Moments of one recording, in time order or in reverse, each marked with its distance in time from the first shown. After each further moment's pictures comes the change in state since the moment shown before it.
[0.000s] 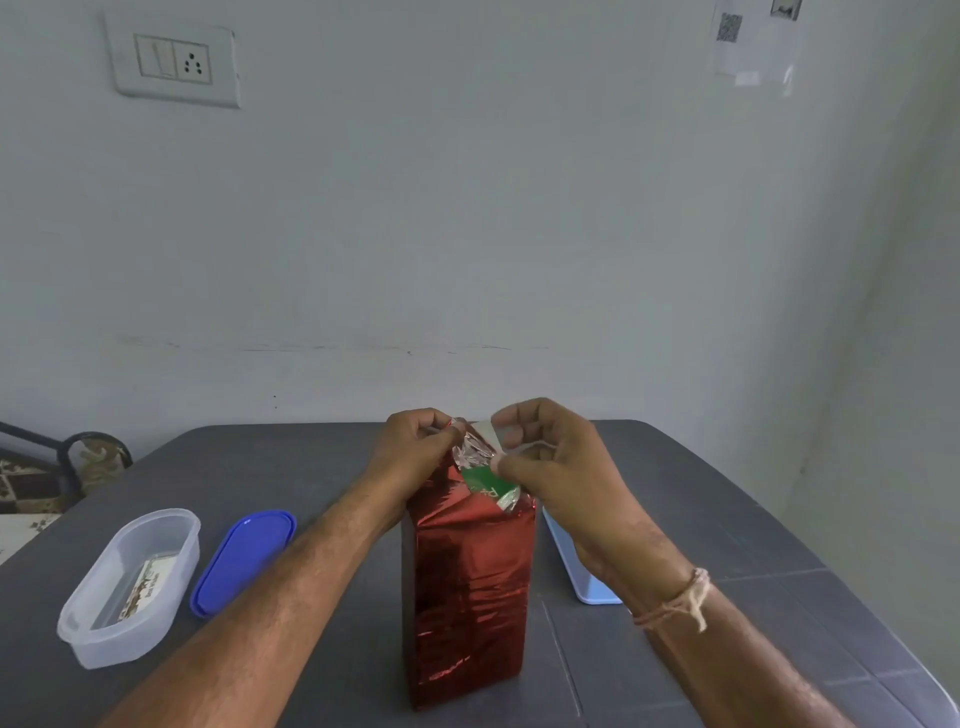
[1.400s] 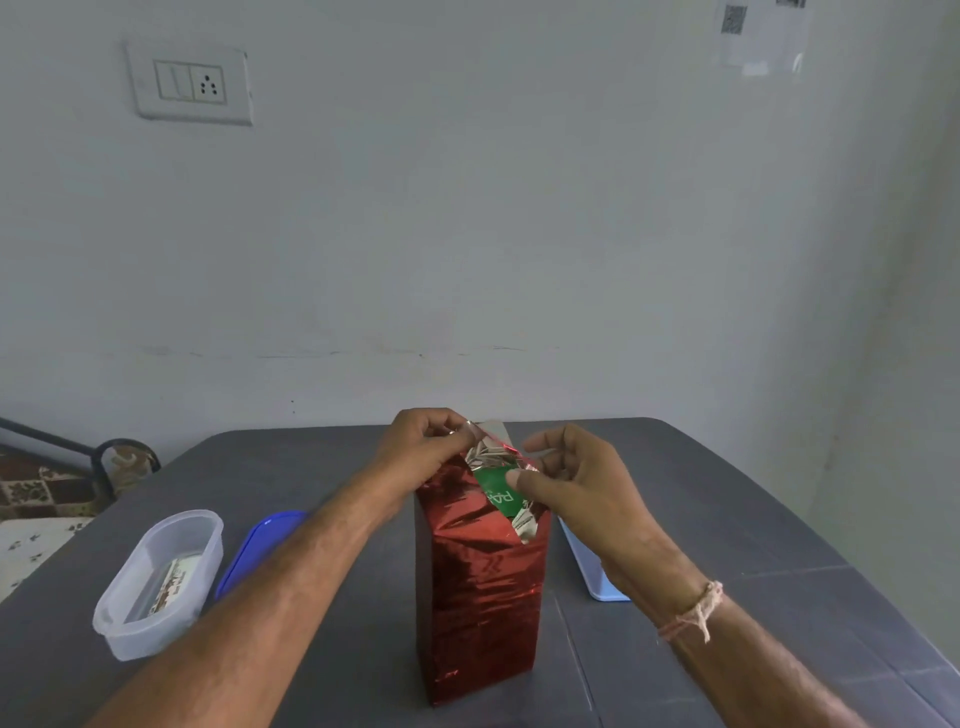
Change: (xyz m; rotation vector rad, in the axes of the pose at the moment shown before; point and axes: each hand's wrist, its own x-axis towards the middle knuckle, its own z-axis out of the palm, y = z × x) left_hand -0.010 0.012 -0.010 0.170 -0.086 0.022; right_hand -0.009 0.021 -0.014 0.046 0.003 0.105
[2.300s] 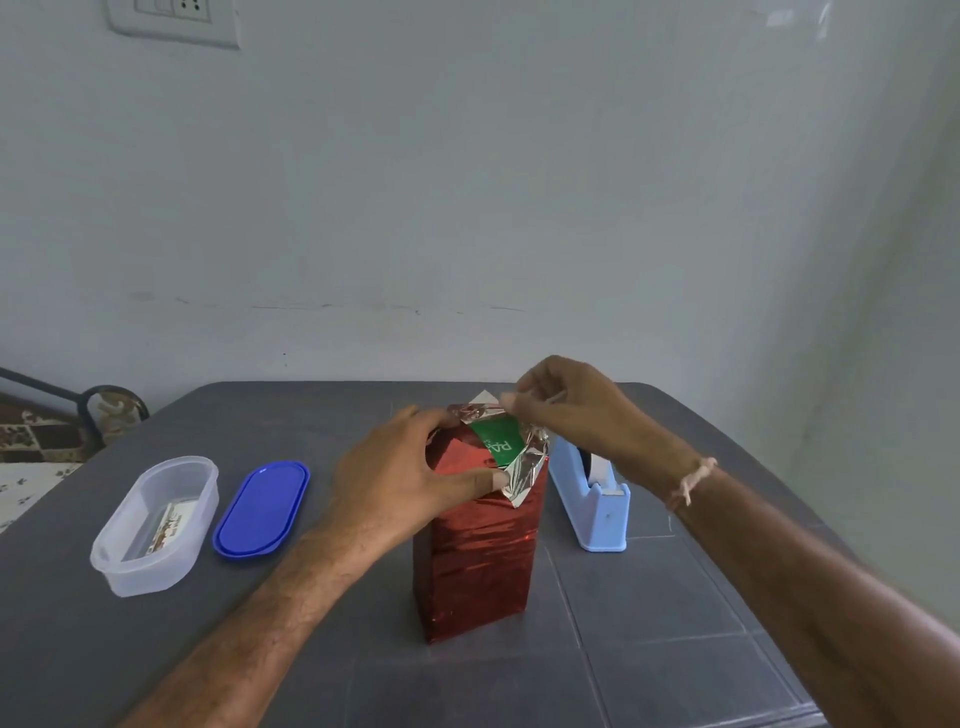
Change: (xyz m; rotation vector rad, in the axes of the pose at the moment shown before) left_hand -0.082 -0.004 -0.004 0.617 0.083 0.191; right_hand 0.036 -0.015 -0.014 -0.432 -0.151 -0.058
